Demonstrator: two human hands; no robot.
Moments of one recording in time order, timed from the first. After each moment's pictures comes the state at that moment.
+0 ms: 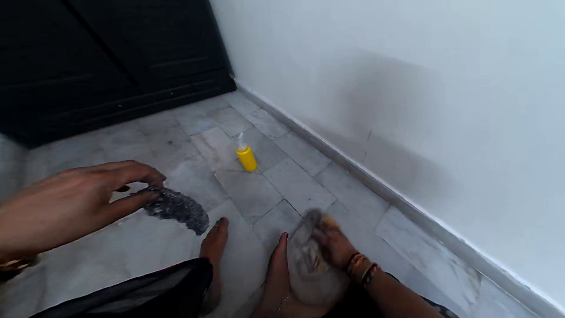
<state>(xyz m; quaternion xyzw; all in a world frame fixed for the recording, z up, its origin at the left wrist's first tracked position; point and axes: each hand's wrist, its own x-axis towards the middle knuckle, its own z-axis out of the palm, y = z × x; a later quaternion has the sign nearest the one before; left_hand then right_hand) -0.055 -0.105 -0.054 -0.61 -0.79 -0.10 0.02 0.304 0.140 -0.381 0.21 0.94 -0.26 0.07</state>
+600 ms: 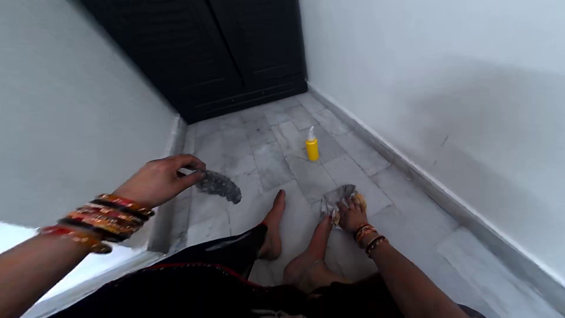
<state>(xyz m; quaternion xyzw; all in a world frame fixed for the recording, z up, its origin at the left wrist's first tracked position) -0.050 -0.229 -0.056 -0.39 -0.91 -0.14 0.01 0.176 0.122 -0.369 0.26 0.93 -0.24 0.11</state>
